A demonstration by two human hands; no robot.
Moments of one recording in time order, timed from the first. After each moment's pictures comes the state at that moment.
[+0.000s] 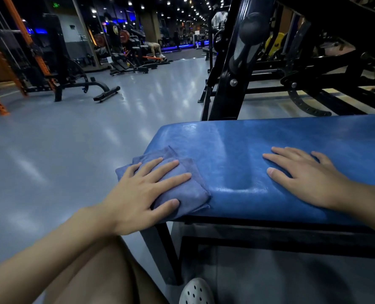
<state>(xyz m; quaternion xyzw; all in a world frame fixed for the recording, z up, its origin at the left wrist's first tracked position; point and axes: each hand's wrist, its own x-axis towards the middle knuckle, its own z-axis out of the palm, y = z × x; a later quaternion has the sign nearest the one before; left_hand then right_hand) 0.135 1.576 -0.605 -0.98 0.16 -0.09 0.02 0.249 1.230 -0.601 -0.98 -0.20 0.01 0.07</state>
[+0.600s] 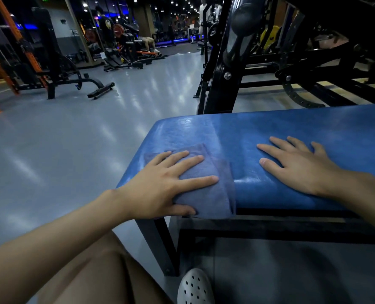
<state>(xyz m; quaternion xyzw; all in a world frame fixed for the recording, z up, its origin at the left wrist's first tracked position) 0.163 1.543 -0.606 -0.93 0.31 -0.13 0.12 0.251 1.229 -0.605 -0.98 -0.17 0.02 0.05</state>
